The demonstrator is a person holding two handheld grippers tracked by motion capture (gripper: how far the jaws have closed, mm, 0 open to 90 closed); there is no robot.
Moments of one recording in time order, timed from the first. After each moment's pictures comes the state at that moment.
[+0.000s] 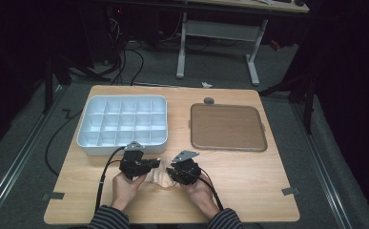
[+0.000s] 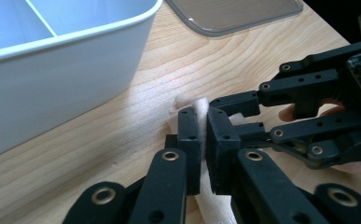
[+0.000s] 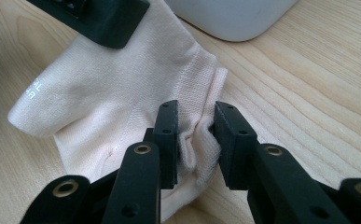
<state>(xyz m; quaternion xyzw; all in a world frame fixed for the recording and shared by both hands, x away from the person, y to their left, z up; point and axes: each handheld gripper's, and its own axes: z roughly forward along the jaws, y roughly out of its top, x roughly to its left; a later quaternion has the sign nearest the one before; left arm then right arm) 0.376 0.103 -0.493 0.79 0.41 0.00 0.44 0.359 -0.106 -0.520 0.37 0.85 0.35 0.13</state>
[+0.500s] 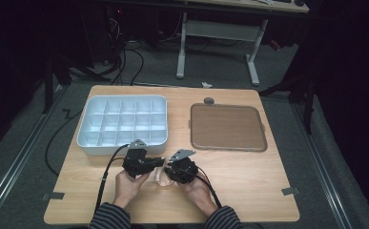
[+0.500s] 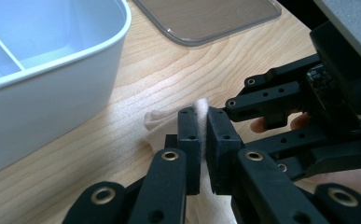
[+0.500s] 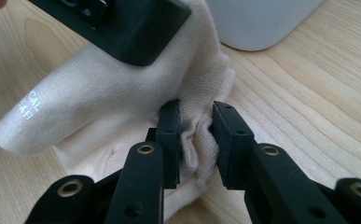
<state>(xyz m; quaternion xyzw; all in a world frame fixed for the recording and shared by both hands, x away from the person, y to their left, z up) 0.380 0.094 -0.488 0.80 0.39 -0.01 0.46 0.365 -0.099 -0.521 0.36 0.86 0.35 0.13</state>
